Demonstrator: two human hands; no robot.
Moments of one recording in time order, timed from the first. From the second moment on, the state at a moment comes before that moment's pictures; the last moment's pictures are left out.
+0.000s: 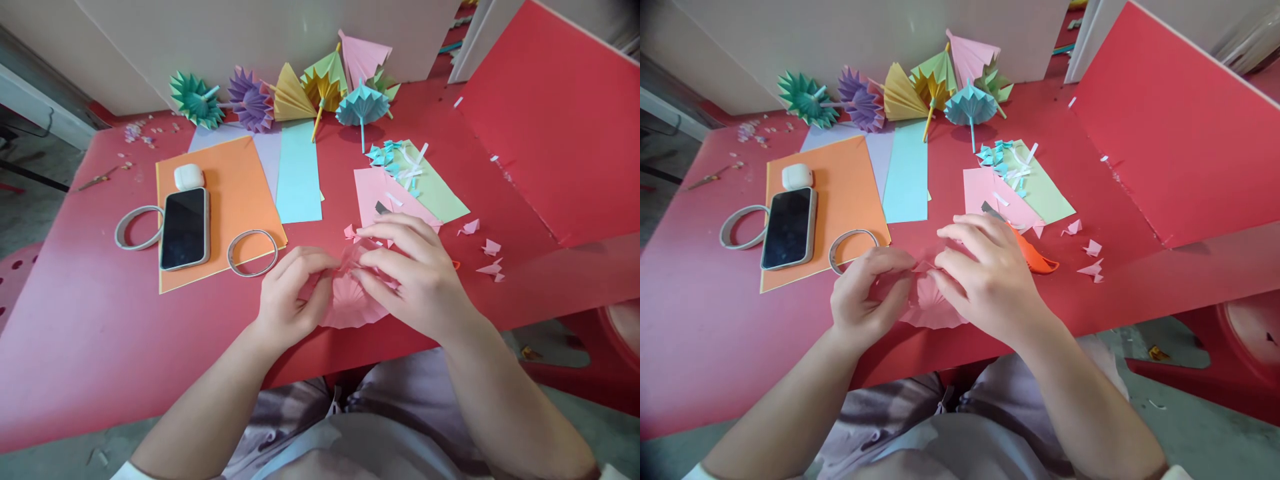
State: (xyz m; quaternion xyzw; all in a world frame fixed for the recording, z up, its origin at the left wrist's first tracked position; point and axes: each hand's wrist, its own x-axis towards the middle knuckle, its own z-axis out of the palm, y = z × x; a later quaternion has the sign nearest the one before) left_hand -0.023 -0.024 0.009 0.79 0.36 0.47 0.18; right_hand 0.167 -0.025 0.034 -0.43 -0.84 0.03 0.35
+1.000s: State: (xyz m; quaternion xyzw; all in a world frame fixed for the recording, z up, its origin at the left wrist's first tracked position) left_hand -0.024 -0.026 0.011 0.74 0.41 0.44 0.30; right_hand 0.161 -0.021 0.034 -0.46 -0.81 0.06 0.37
